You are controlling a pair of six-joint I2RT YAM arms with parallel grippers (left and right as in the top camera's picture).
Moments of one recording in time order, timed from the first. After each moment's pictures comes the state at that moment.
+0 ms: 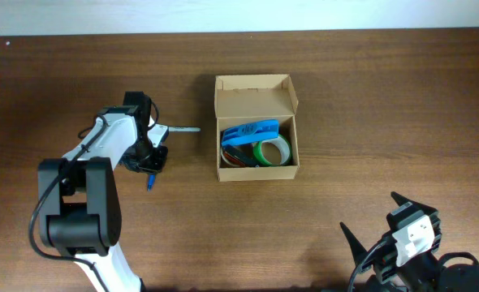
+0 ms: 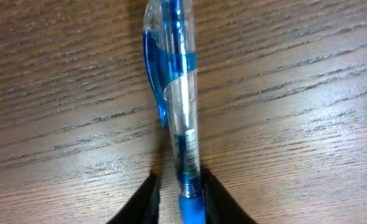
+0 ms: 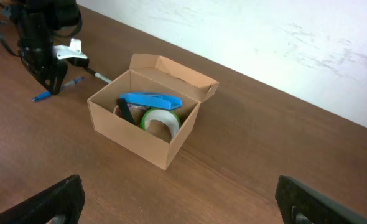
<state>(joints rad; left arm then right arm) -0.02 1.97 1.26 -0.91 -0.02 0.22 0.79 0.32 0.96 -1.04 0.34 -0.02</state>
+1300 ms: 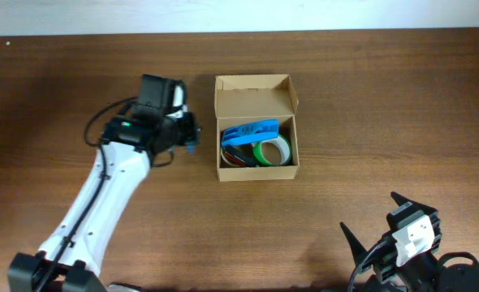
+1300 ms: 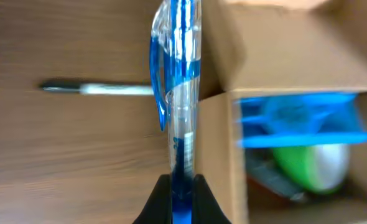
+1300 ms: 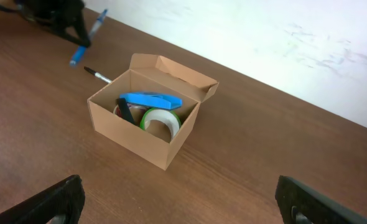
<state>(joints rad) -0.28 1.53 1.26 -0.73 0.08 -0.33 0.79 0.32 0.96 -1.04 0.34 -0.02</state>
